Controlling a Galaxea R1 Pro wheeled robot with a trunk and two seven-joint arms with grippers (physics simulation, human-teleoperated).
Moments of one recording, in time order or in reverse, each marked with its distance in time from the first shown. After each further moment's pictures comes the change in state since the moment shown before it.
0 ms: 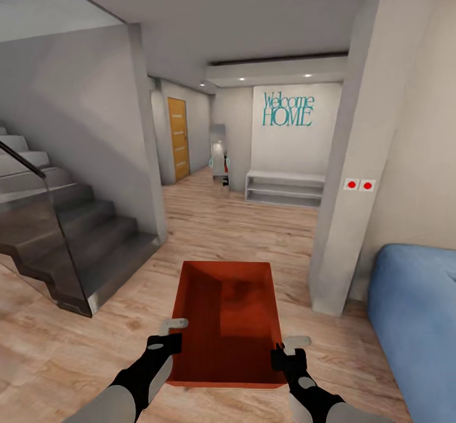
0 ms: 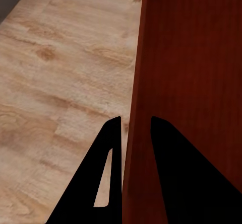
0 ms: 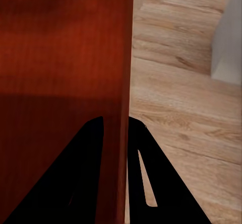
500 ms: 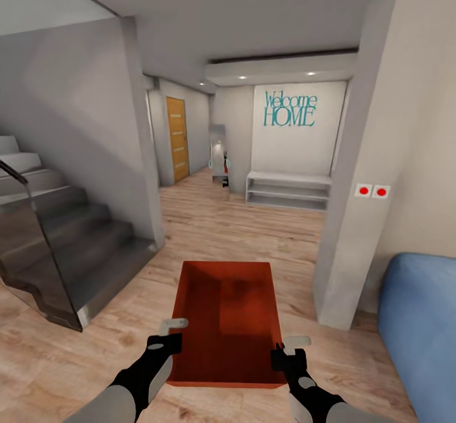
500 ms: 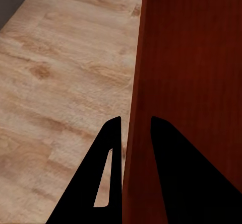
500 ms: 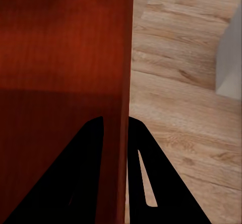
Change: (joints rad) left arm 0.000 0.000 0.000 0.000 0.000 0.000 0.000; right arm 0.000 0.000 -0.002 0.000 0.002 0.000 0.000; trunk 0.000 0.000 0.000
